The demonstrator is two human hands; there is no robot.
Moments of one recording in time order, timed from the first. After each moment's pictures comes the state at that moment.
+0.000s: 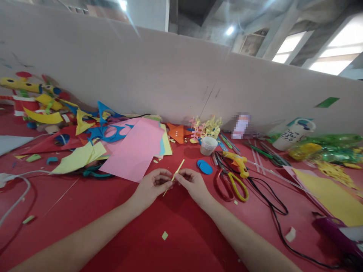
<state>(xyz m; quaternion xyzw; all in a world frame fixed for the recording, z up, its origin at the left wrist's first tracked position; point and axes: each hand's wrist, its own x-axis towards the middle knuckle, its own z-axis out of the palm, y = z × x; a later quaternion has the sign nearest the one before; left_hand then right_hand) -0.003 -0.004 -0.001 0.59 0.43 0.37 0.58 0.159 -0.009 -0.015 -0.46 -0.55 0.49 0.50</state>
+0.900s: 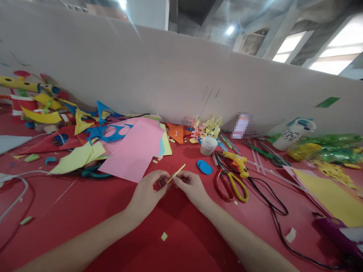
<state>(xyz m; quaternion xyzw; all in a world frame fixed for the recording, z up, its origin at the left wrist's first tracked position) 0.000 -0.018 0.013 0.73 0.48 0.37 0.32 0.152 -0.014 -0.009 -0.46 -0.53 0.51 0.50</state>
